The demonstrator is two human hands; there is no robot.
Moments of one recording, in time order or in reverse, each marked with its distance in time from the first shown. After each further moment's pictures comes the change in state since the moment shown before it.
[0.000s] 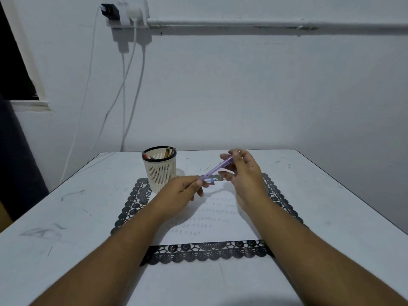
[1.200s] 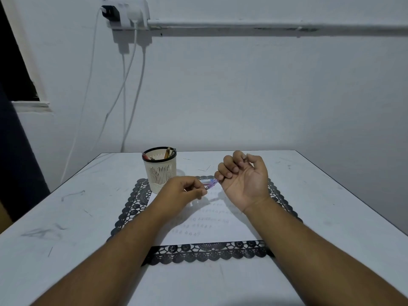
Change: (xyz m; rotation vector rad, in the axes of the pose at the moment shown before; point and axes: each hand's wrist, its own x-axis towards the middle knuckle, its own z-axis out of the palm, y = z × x) left_hand -0.003 0.005 0.003 -0.165 0.026 -0.048; right_hand -0.009 -0.012 0.005 0.625 -0.283 0.187
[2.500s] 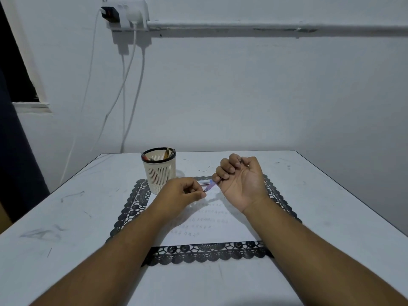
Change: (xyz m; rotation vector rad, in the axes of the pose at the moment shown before) left_hand 0.001 0.000 0.003 0.062 0.036 -0.036; right_hand 0.006 0.002 -0.005 -0.019 0.058 0.063
